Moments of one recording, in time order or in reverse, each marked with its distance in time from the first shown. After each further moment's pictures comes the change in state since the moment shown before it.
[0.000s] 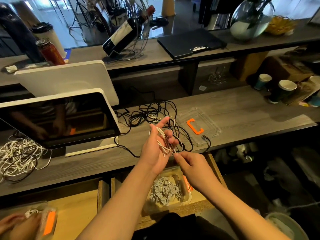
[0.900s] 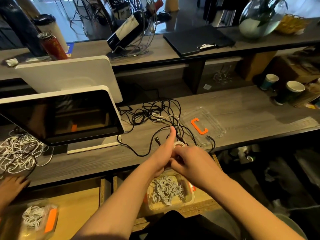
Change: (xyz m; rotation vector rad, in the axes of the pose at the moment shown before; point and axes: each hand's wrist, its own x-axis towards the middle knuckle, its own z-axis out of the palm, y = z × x) left_hand 0.008 0.007 -0.020 0.762 -0.148 -0.370; right_hand 0.017 -0.053 -0.009 -0.482 -0.182 -0.291
